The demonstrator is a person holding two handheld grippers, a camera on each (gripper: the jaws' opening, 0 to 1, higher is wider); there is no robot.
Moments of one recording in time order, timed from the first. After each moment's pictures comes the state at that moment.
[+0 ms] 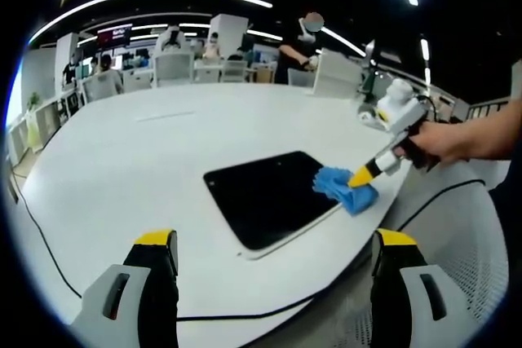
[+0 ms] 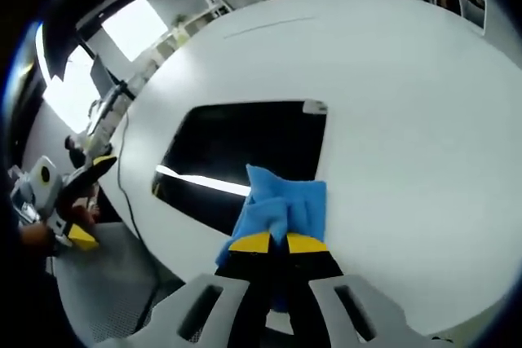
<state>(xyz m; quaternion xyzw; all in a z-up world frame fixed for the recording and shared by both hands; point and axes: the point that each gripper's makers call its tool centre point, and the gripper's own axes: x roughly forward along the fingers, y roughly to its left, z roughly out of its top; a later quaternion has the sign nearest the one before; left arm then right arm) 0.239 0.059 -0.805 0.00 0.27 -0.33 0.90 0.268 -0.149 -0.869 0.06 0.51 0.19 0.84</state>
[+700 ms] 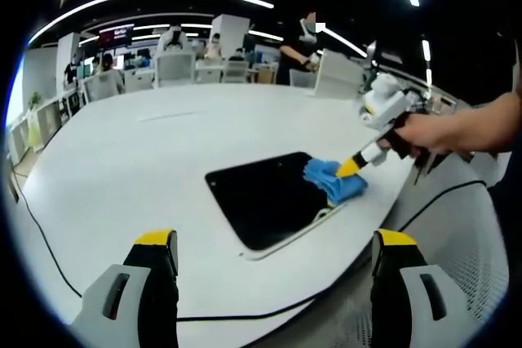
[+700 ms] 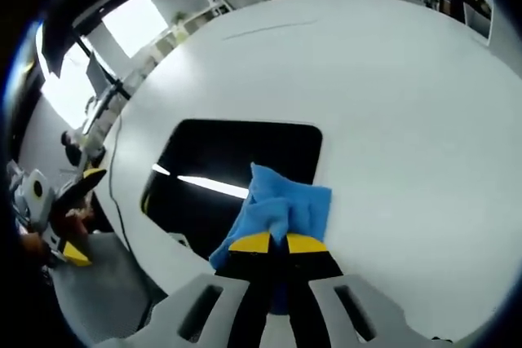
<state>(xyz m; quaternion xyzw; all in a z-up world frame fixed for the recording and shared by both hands) 0.240 0.060 -0.805 0.00 0.27 -0.33 0.90 0.302 -0.152 -0.869 0.04 0.51 0.19 0.84</state>
